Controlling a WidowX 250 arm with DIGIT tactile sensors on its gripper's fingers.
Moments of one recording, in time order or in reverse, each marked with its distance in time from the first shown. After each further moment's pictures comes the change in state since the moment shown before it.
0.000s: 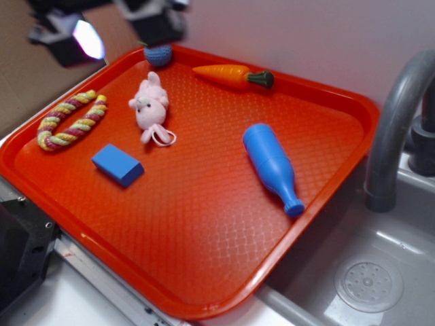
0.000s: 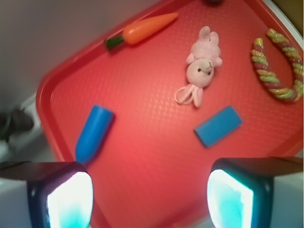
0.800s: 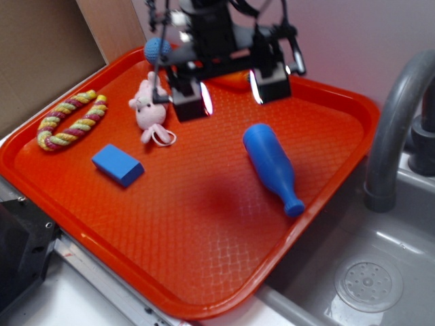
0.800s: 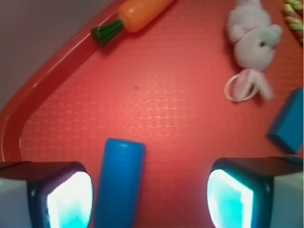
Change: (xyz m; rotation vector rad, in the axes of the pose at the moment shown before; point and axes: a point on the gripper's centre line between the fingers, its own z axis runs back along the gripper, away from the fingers) arm 0.014 -0.049 -0.095 0.124 -0.006 0.181
